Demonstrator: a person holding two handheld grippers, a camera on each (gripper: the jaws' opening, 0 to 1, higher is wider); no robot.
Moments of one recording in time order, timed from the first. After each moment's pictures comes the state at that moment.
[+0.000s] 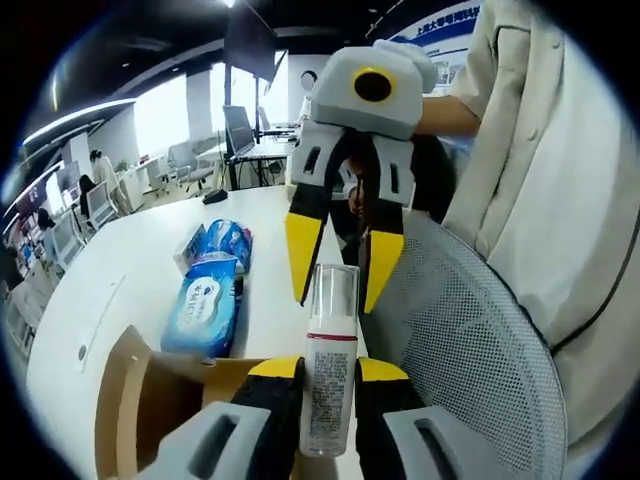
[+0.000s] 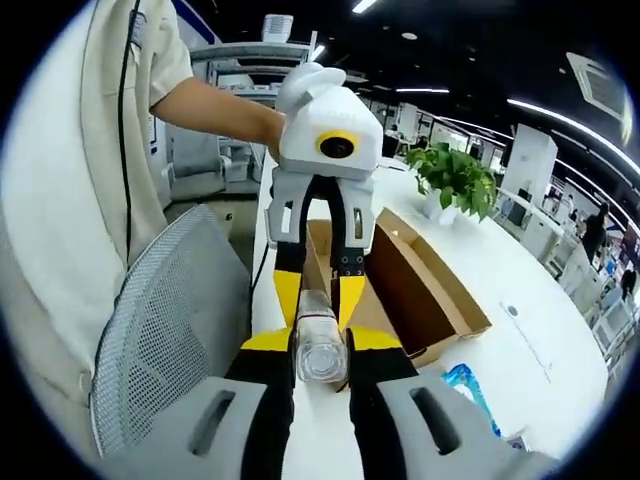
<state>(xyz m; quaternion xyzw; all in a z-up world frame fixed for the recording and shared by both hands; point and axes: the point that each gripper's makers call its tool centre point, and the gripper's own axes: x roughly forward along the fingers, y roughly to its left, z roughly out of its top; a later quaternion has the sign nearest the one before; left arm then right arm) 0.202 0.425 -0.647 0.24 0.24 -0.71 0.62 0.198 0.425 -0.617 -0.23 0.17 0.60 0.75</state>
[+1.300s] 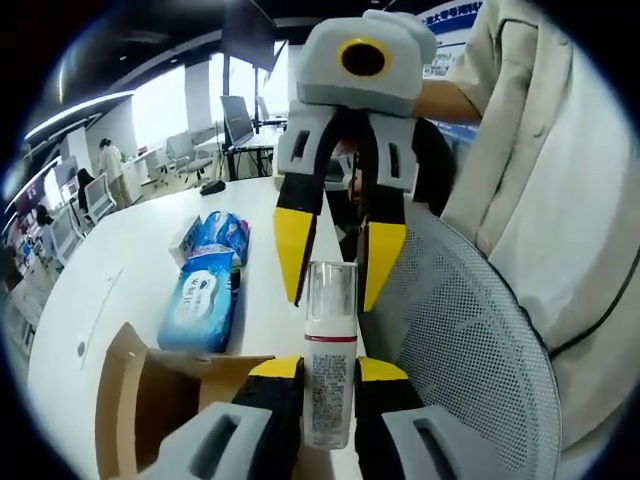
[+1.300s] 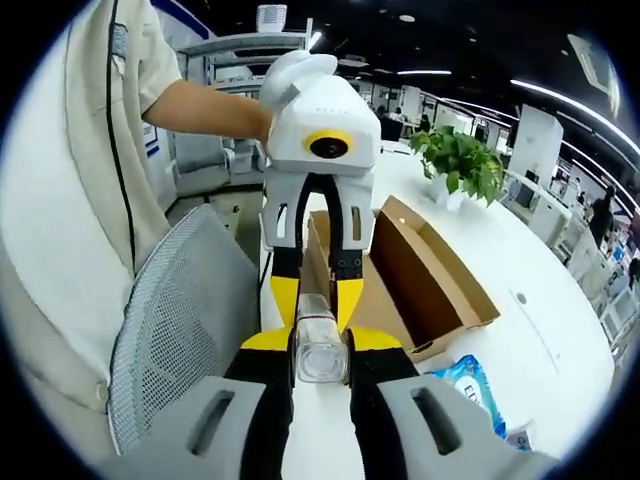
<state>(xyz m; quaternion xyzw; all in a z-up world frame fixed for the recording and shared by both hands) 0.199 0.425 -0.649 0.25 0.25 -0.70 0.62 0.197 0.425 -0.616 -0.23 0.21 0.60 0.74</state>
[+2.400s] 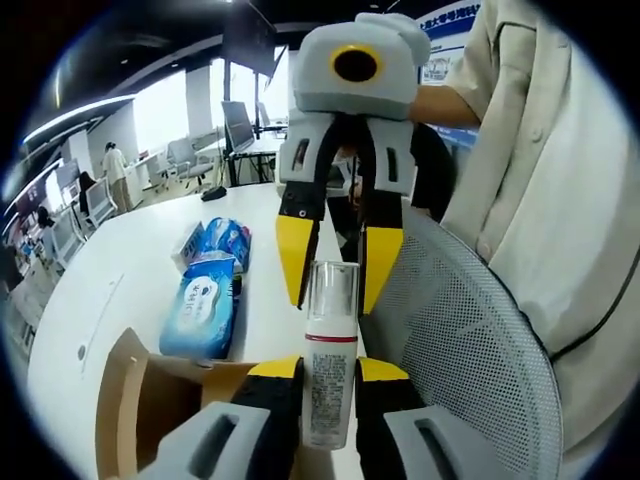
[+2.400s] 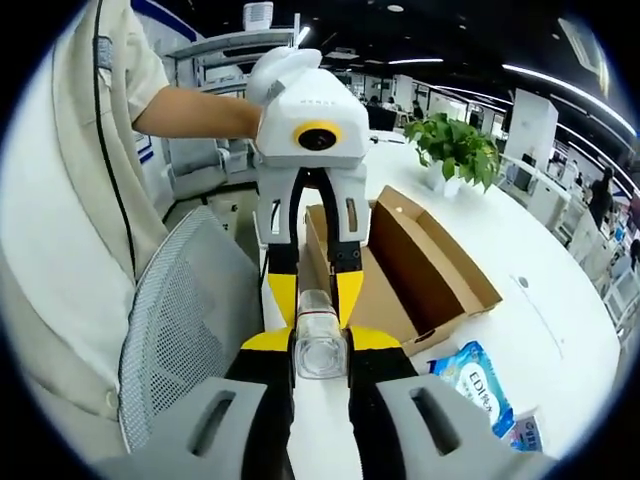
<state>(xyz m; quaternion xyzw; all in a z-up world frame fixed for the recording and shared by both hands) 0.199 0.420 -0.645 0.24 0.24 -0.70 0.62 0.198 0.421 -0.614 -0.21 0.24 0.59 0.74</state>
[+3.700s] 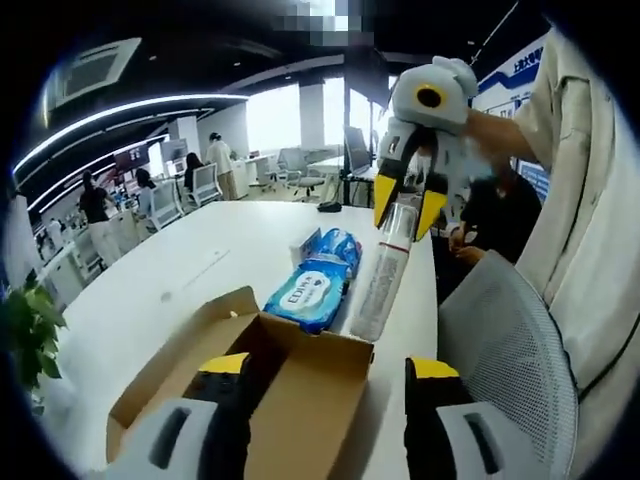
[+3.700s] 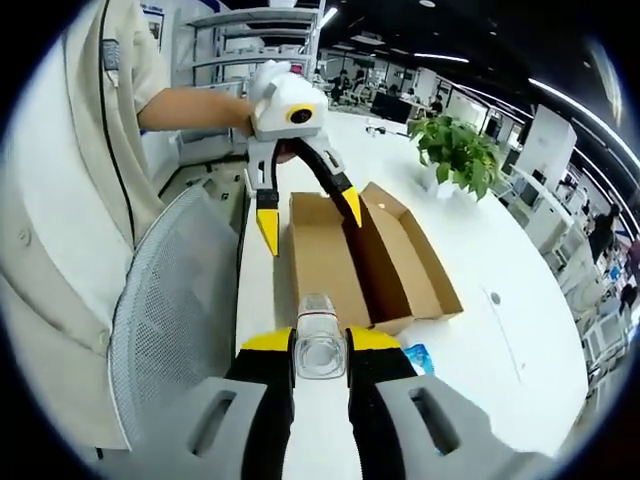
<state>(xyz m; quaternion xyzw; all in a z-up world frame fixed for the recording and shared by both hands) 0.264 0.485 -0.613 0.16 0.22 -0.52 0.81 0.246 0.378 -0.580 -0.30 0.24 0.60 0.71</state>
